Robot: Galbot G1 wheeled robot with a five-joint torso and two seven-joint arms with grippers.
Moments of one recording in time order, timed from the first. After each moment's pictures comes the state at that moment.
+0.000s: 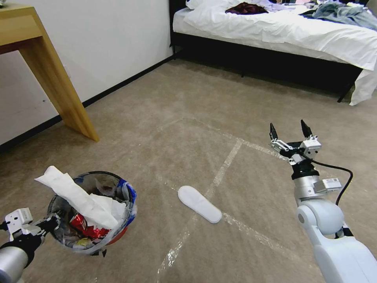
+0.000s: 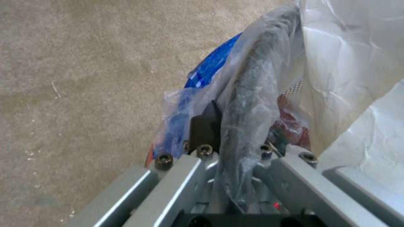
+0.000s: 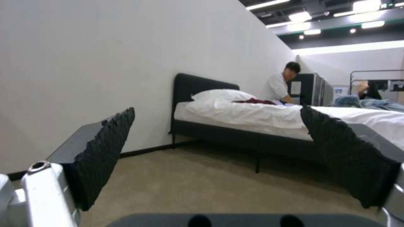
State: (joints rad) left arm 1.78 -1.29 -1.19 -2.37 -1.14 0.70 -0.27; right arm -1.20 1.05 0.55 1.90 0.42 0.27 0.05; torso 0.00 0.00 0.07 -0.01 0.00
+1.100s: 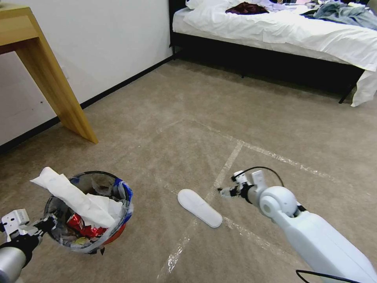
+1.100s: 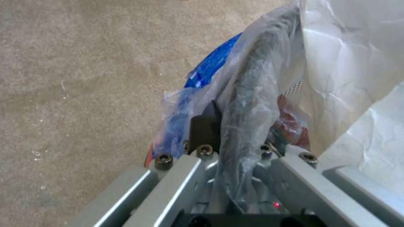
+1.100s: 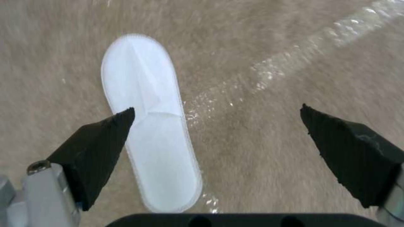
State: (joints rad) left arm 1.78 -1.31 -1.21 -2.35 -1.14 0.69 -0.27; right arm -0.77 0.94 -0.10 1.61 0.63 -0.75 -0.02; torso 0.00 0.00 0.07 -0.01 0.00
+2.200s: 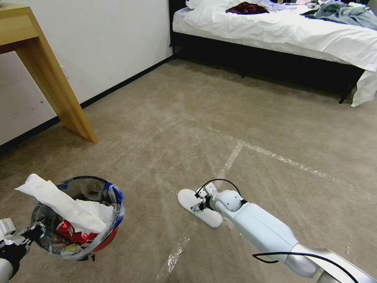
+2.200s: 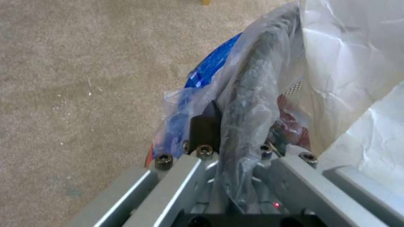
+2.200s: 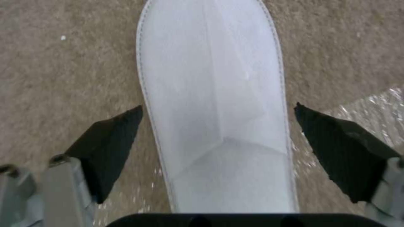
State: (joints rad) left arm 1.81 -1.33 -1.26 -2.35 -1.15 0.68 -0.27; right arm -0.57 1.24 -0.39 1.10 0.46 -0.60 -0.11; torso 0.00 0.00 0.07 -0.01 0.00
